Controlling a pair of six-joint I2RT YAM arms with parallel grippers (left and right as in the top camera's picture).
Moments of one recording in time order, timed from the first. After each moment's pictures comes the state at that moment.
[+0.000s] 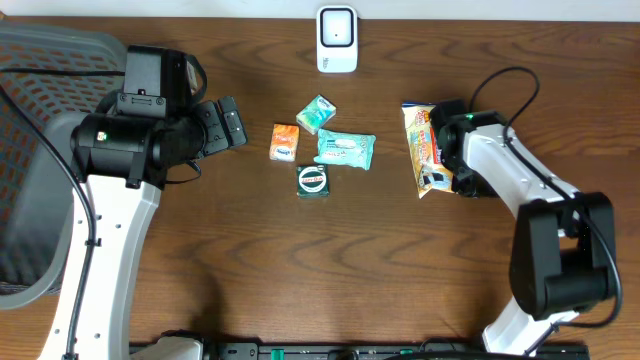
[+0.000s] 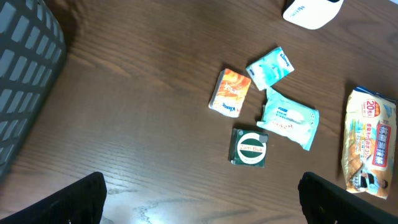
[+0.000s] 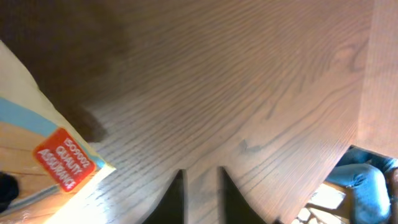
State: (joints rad) left arm -0.13 1.40 1.56 -1.18 0.04 -0.43; right arm 0.19 1.86 1.25 -1.09 0.65 0.51
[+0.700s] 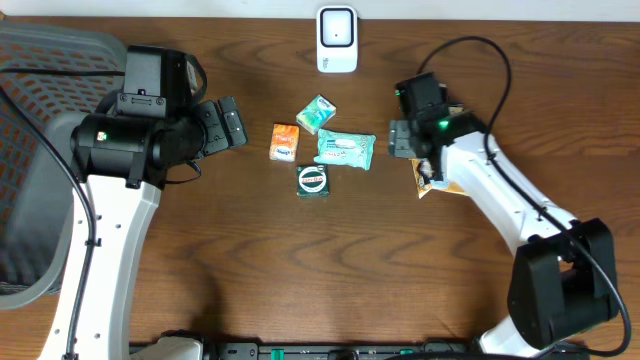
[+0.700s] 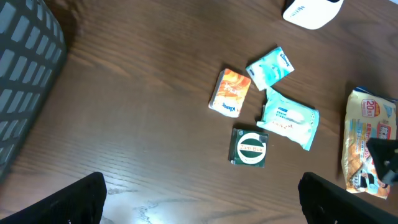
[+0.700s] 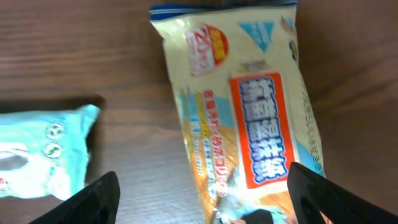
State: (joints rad) left arm -0.13 1.40 1.56 -1.18 0.04 -0.43; right arm 0.38 1.77 1.29 -0.67 0.31 0.40
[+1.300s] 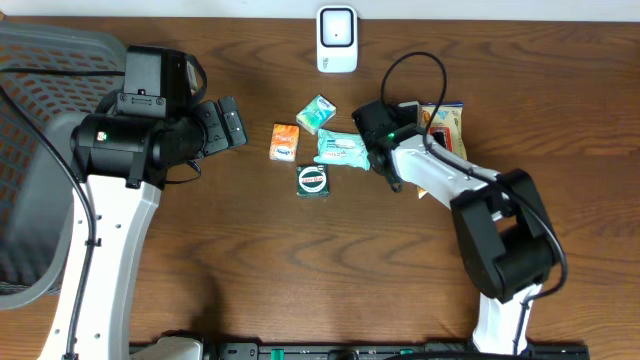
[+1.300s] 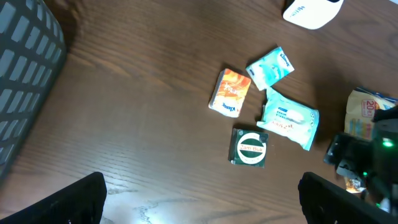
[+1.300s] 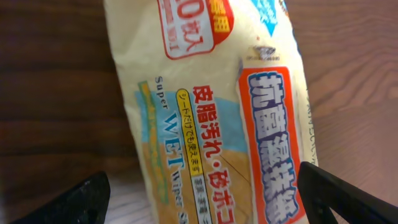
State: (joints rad) left arm -0.13 1.40 1.56 -1.18 0.04 -0.43; right arm 0.48 2.04 1.29 -0.61 0.71 0.39
